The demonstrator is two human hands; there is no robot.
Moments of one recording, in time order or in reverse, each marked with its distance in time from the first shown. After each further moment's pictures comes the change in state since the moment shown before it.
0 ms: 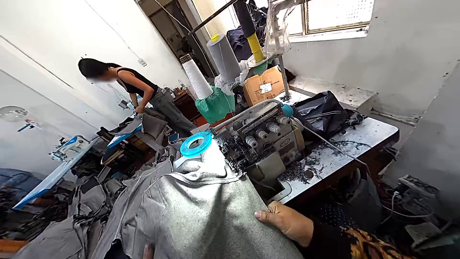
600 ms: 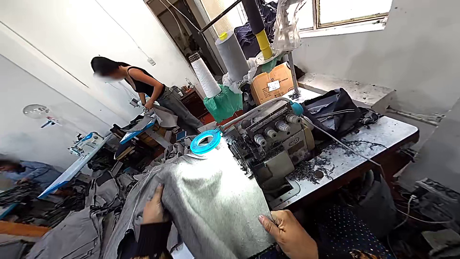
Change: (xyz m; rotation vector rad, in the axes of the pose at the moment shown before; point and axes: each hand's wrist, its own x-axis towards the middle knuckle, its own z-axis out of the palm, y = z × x) left_hand 0.112 0.005 0.046 0.227 0.076 -0.108; right_hand -0.006 0.016 0.039 -0.347 0.322 -0.324
